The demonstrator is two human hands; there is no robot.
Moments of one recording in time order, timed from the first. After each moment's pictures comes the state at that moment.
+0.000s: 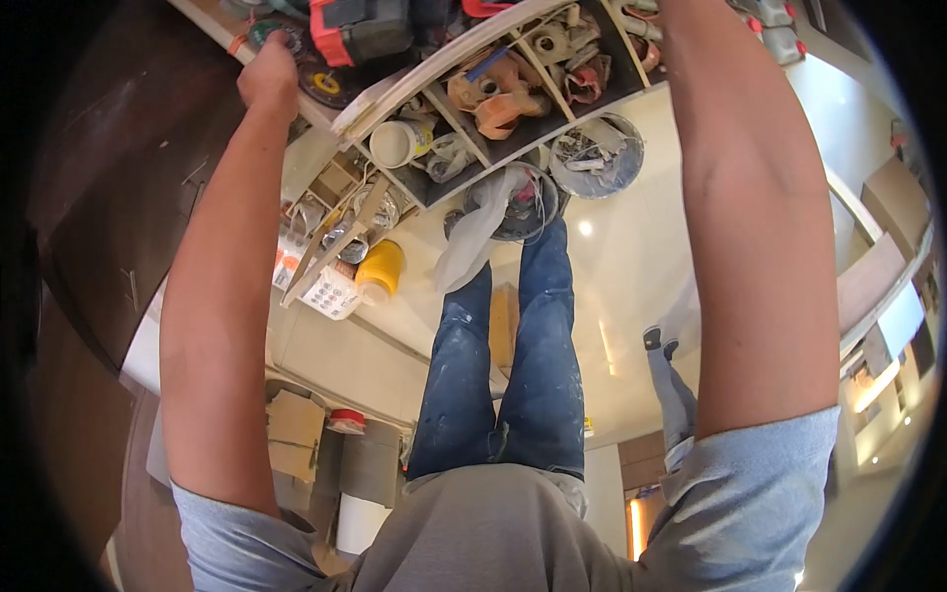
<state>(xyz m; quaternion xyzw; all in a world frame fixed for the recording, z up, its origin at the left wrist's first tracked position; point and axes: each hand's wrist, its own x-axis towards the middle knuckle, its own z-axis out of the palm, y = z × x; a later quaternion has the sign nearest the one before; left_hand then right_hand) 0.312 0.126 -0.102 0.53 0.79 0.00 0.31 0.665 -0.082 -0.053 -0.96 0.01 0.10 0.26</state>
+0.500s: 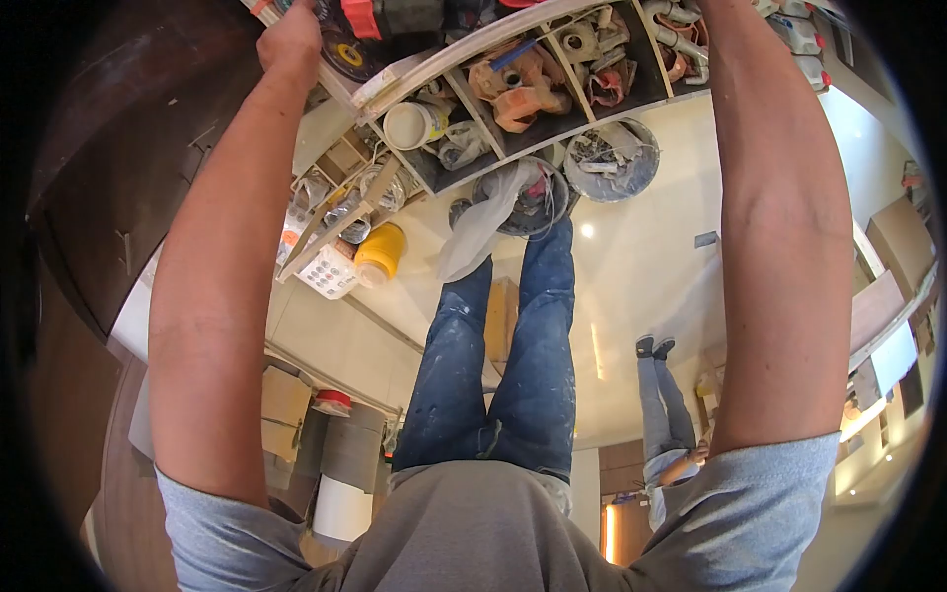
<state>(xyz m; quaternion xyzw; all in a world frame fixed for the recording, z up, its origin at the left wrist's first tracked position) 0.325 0.109 -0.075 0.55 0.78 0.05 0.31 0.672 -0.086 -0.064 -0.95 -0.02 0.10 0.28</state>
